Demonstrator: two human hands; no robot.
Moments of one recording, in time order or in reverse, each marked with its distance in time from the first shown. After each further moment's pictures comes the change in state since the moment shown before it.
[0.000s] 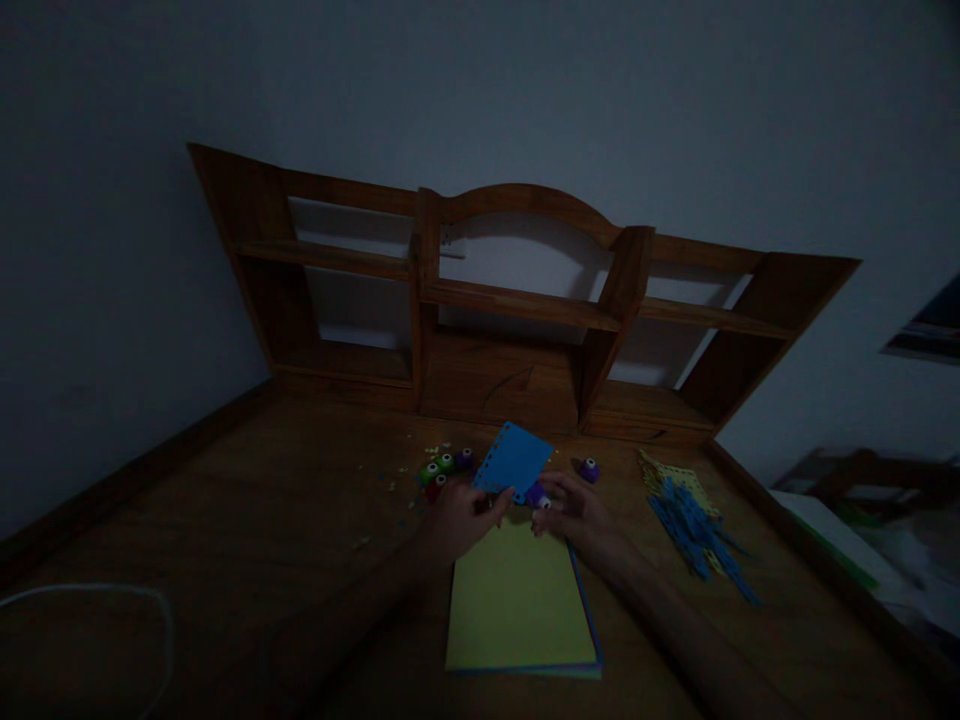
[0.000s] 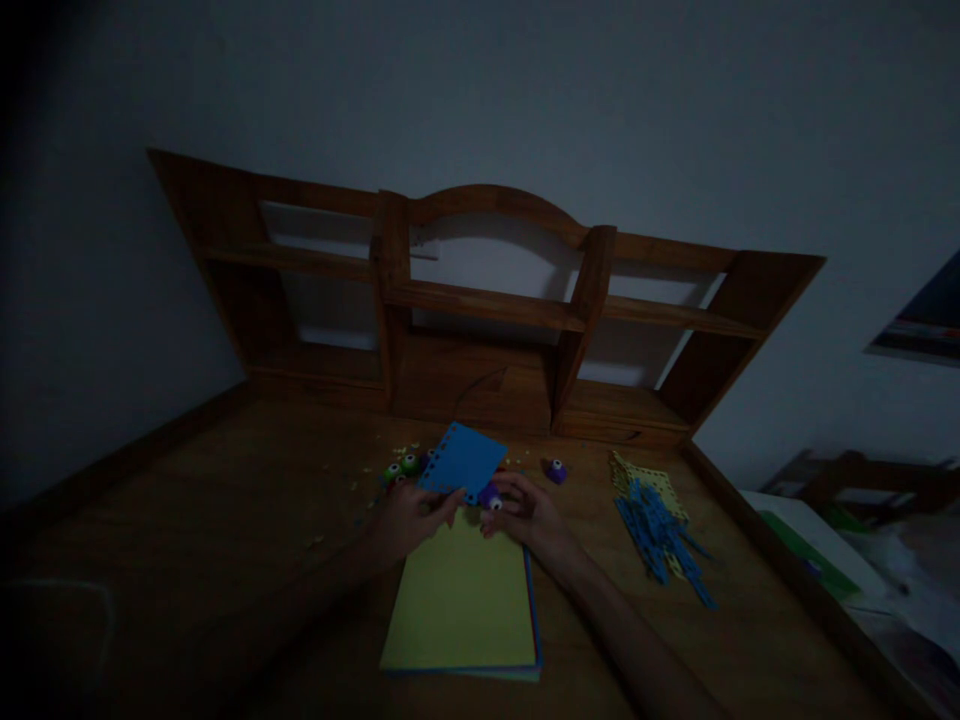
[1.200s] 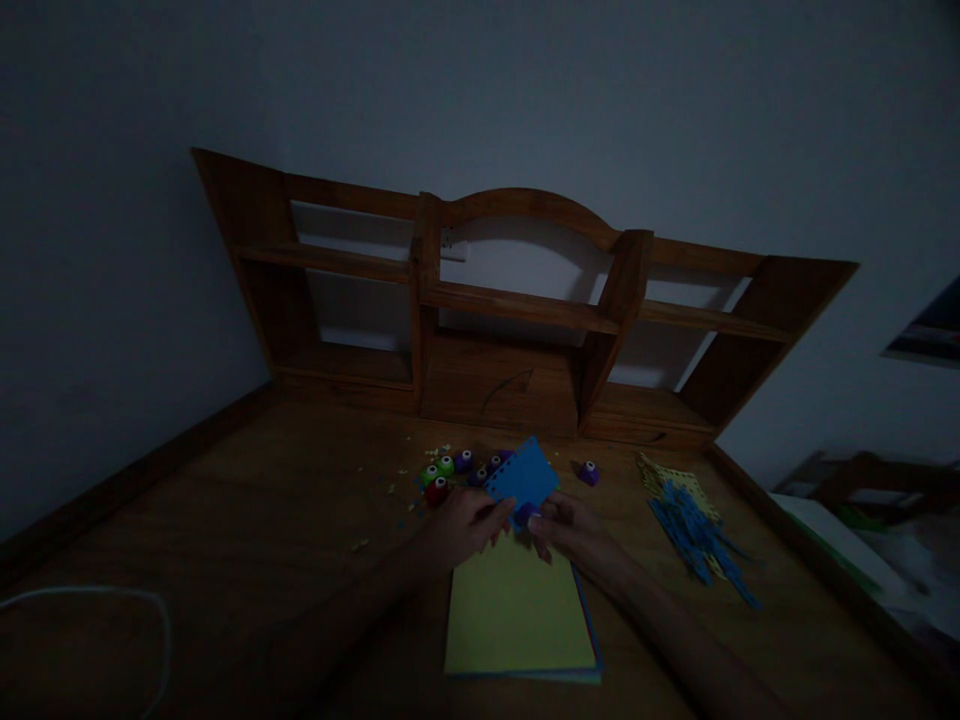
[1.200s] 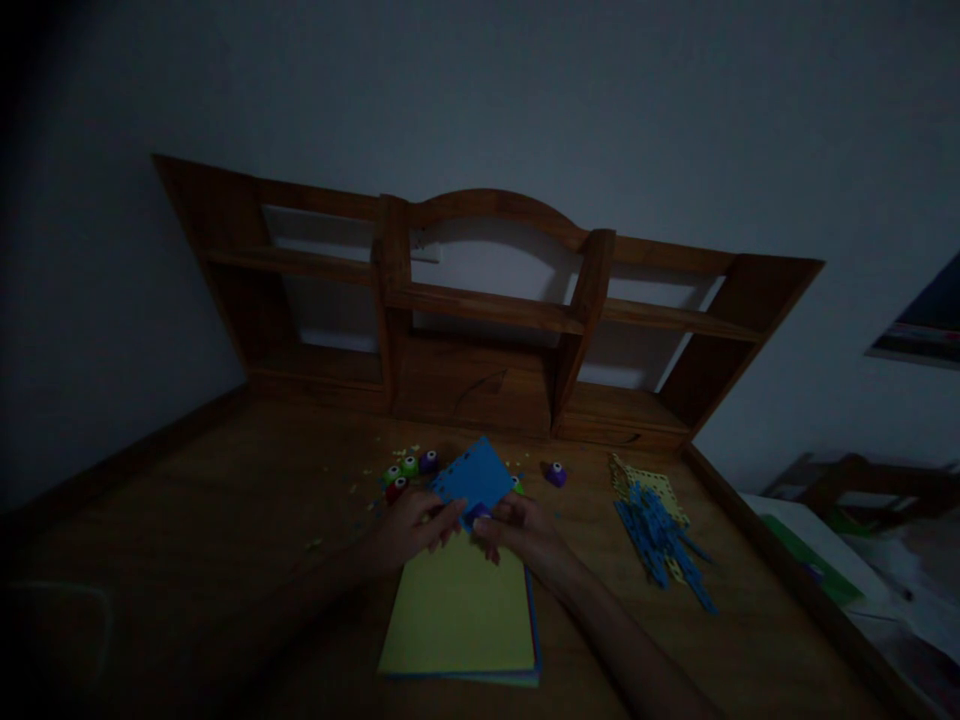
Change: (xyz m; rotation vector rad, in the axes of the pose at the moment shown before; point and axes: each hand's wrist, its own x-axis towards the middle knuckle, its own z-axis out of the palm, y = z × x) left_hand -0.002 -0.011 0.007 -0.268 -0.232 -0.090; right_hand -0.003 0.008 0.003 -0.046 -0.086 0.104
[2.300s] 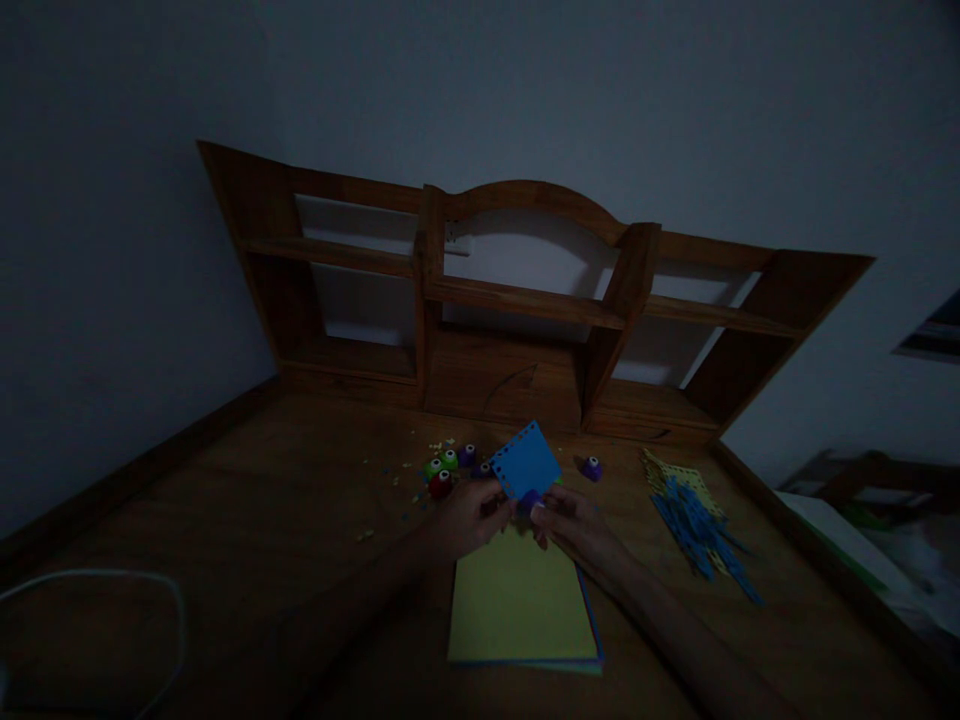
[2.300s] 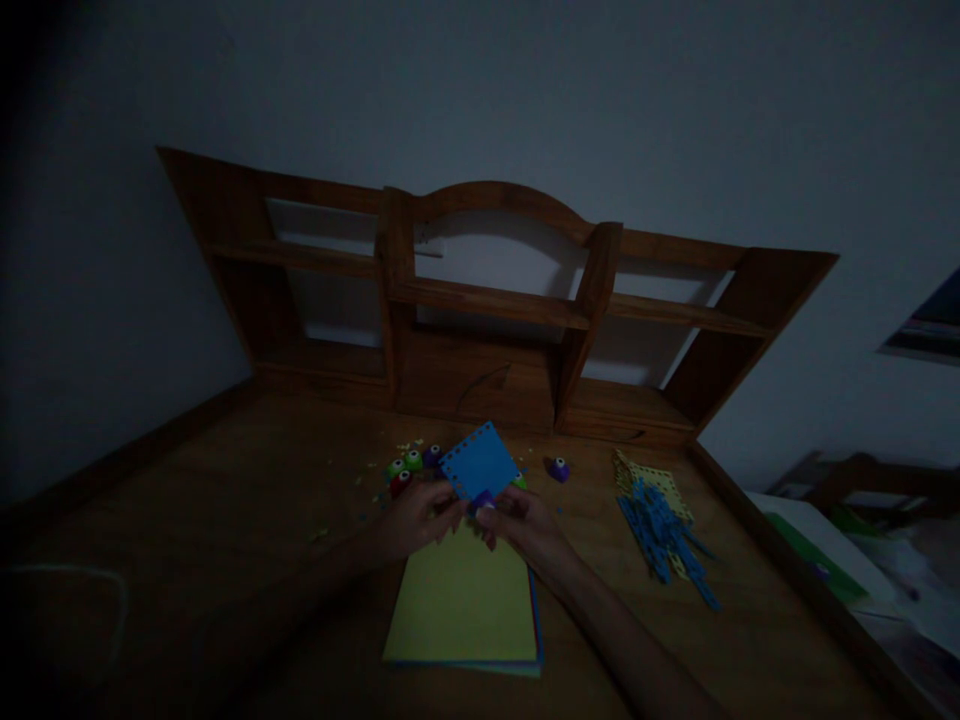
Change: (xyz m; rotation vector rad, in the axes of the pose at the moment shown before) left_hand 0.000 0.003 -0.004 0.037 -0.043 0.128; right_hand 0.002 0.003 0.005 0.097 0.056 -0.019
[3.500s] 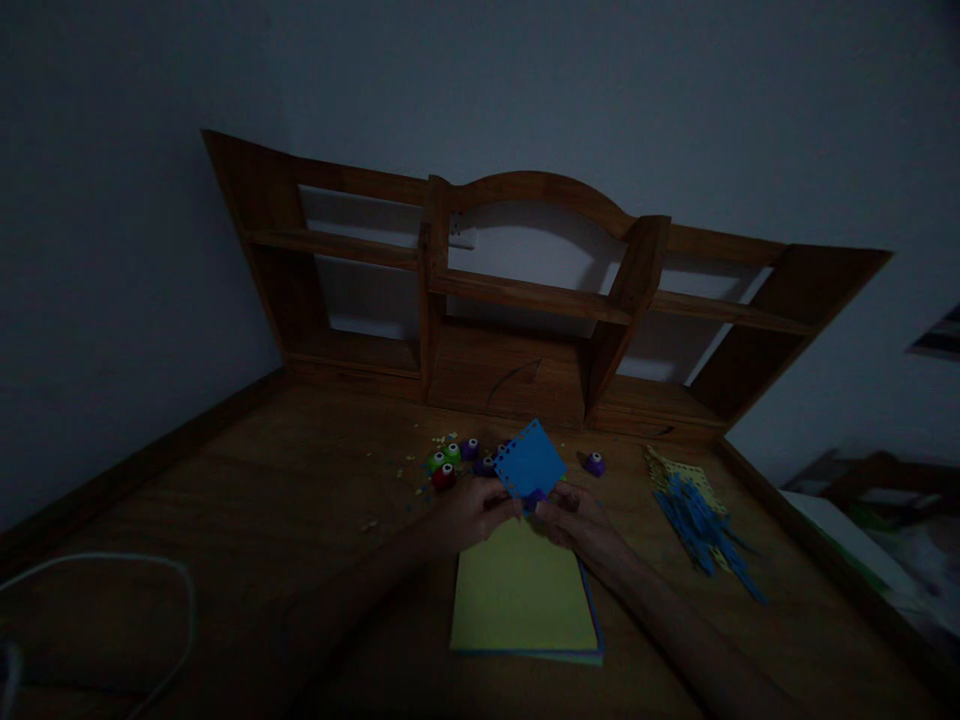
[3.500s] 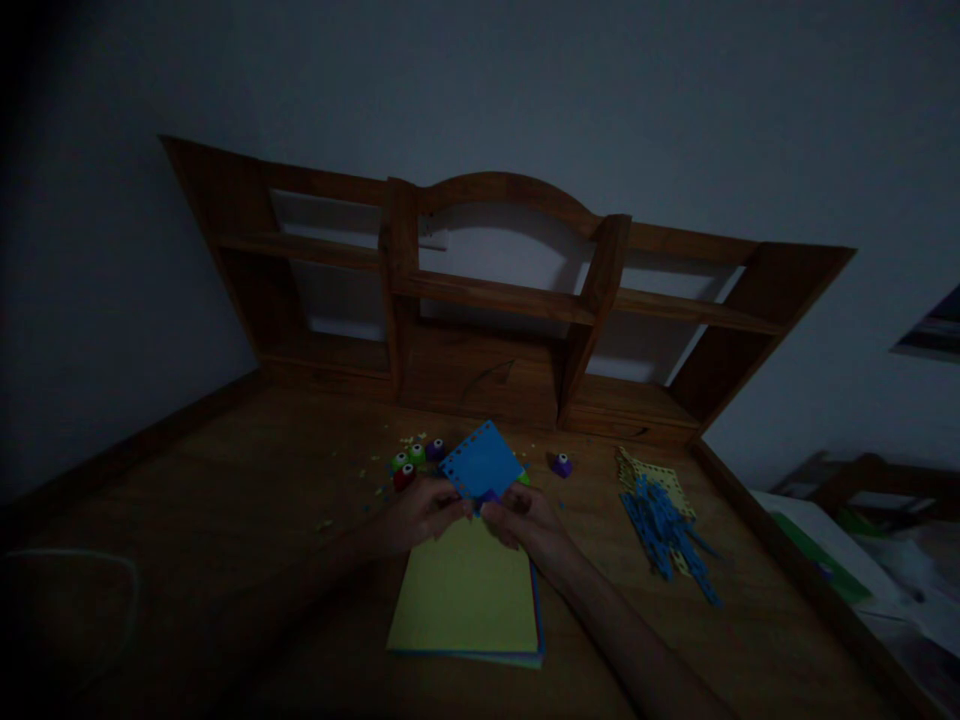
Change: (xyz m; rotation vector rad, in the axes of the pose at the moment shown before) left_hand -0.002 0.003 -0.003 0.004 -0.076 -0.045; right_hand -0.006 -0.003 0.001 -0.141 0.092 0.048
